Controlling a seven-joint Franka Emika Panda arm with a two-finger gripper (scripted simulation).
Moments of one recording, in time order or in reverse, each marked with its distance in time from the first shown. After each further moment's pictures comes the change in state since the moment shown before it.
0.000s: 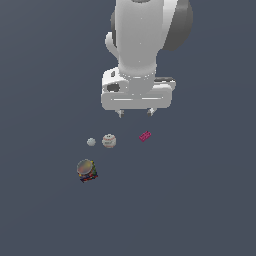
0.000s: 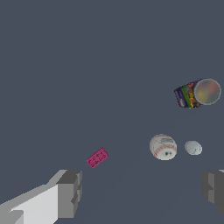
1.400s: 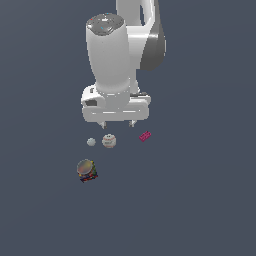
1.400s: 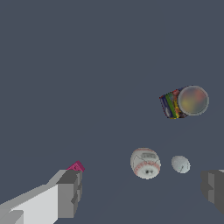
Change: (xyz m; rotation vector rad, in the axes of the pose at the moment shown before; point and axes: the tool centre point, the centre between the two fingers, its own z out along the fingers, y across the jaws) arm 0.013 0.062 0.041 -0.004 0.052 -0.025
